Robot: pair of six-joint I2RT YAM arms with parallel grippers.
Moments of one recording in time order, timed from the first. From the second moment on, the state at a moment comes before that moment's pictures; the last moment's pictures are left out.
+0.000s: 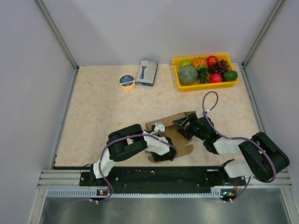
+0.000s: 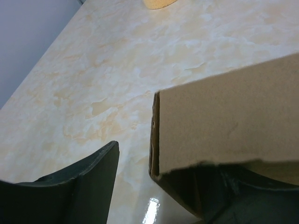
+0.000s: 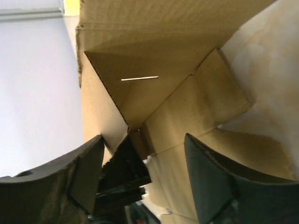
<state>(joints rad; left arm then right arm) -1.27 2.14 1.15 -1.19 -1.45 -1.80 0.52 1.34 0.25 0.65 -0.11 1.39</state>
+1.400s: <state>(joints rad) -1.24 1.54 1.23 -0.51 -1.02 -0.29 0.37 0.74 0.21 0.20 -0.38 0.87</state>
